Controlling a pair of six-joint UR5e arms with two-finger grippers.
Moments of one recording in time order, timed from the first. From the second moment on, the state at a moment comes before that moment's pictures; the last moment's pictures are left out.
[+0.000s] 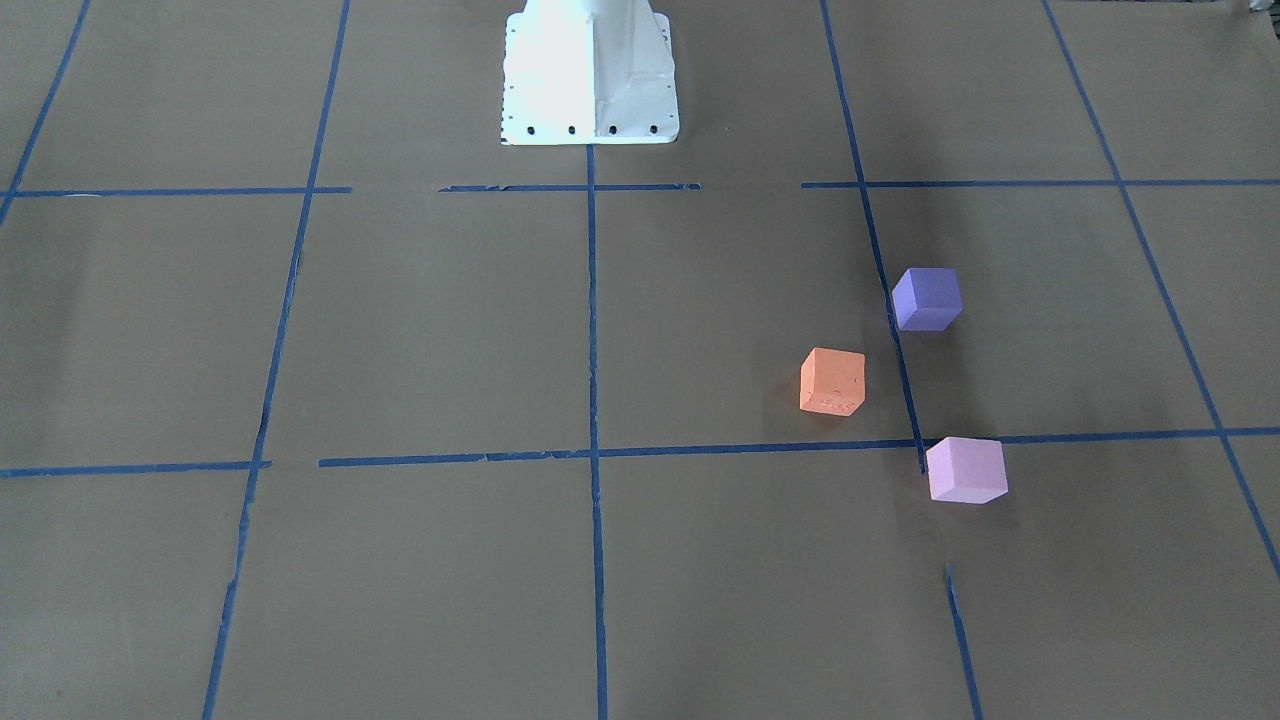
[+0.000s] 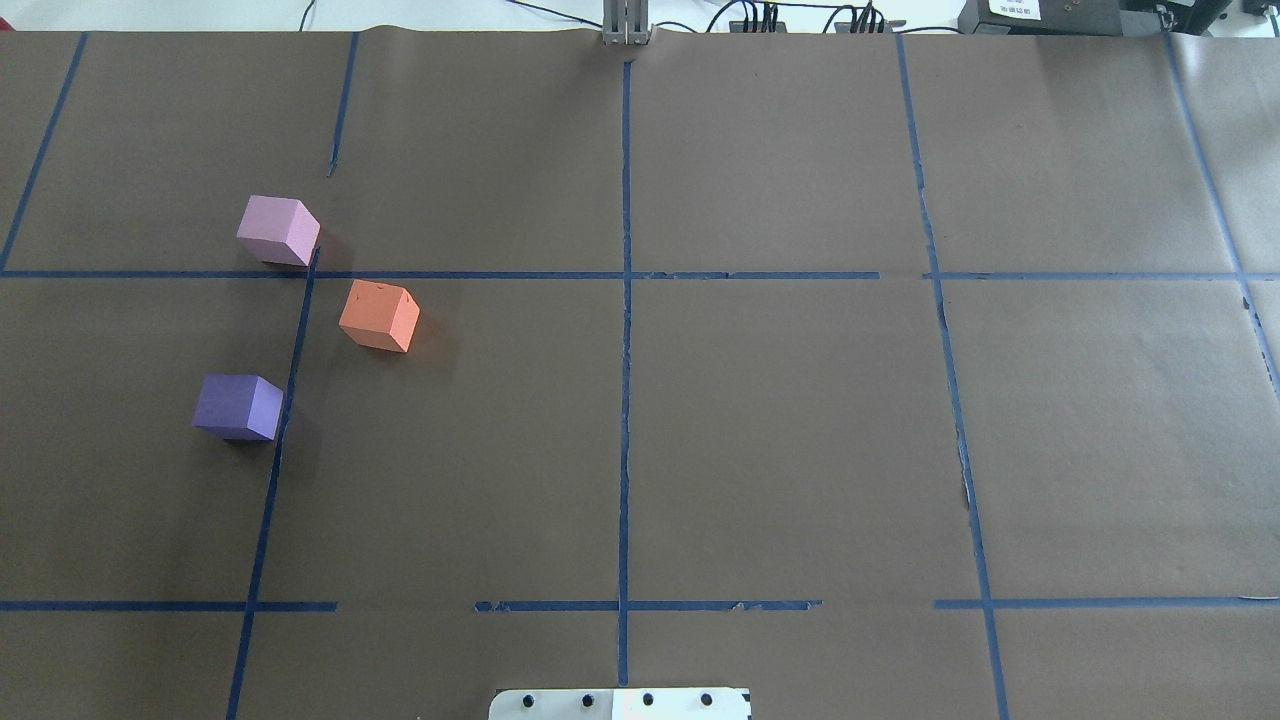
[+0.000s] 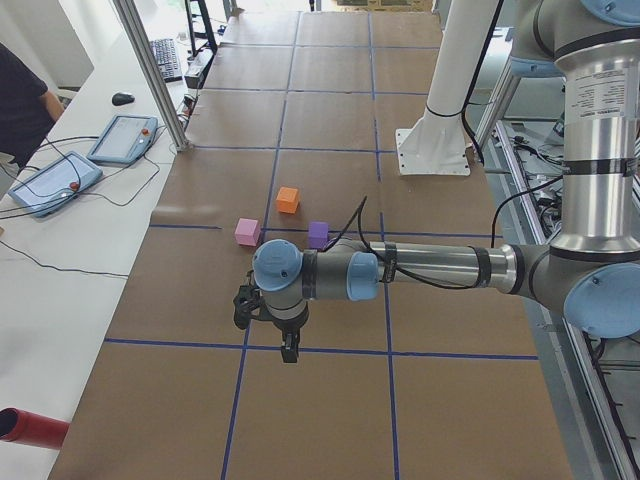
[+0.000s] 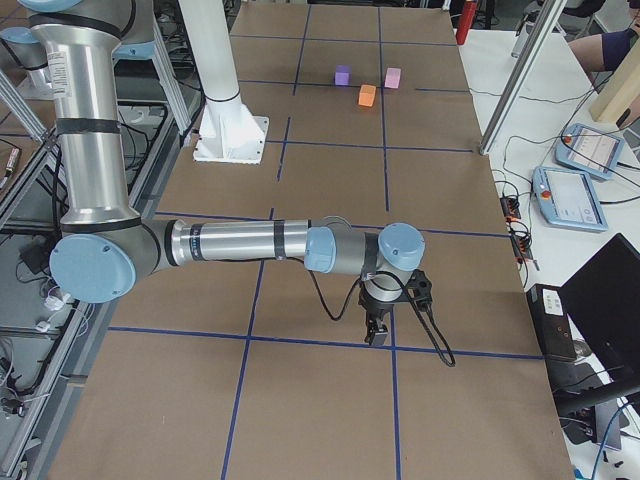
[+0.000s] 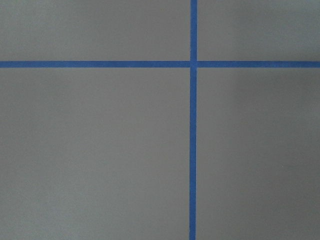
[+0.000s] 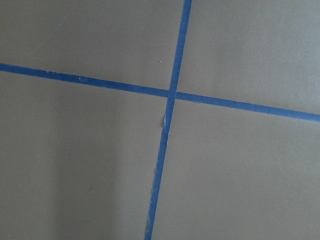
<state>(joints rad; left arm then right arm) -1.58 -1.49 -1.69 -1.52 -2.37 0.02 1.52 -1.51 1.59 -1.72 2.29 -0.16</state>
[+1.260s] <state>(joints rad) -1.57 -1.55 -1.69 -1.50 -2.36 0.00 1.52 -1.51 1.59 -1.72 2.29 -0.16</state>
